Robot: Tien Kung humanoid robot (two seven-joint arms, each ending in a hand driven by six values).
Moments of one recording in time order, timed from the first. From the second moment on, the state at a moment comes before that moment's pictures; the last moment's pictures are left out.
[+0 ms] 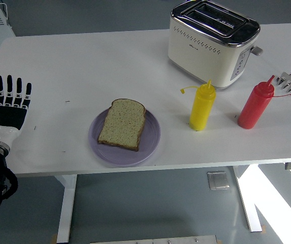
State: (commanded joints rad) left arm -0.11 0.28 -1.35 -1.54 -0.28 0.18 -0.25; right arm 0.12 -0.40 1.60 1.74 -0.23 -0.31 0.15
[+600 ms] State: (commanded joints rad) left arm -0.11 0.29 -1.36 -1.55 -0.27 0.20 -0.26; right arm 0.11 -0.39 1.62 1.72 -0.21 -0.32 0.16
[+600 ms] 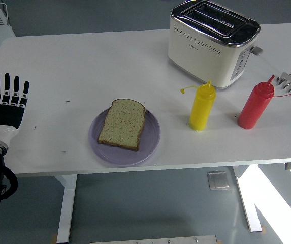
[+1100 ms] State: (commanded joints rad) left arm -0.12 0.28 -1.37 -1.55 -0.27 0.20 -0.27; right arm 0.16 -0.38 1.57 1.72 -0.21 -0.33 0.16
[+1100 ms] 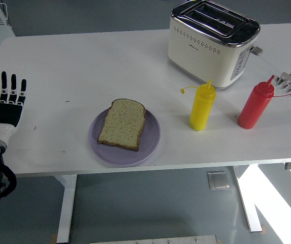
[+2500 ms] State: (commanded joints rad) left arm -0.12 0.27 -1.35 -1.54 -0.27 0.21 -0.28; right arm 0.16 -0.37 1.56 1.72 -0.20 -0.34 0.17
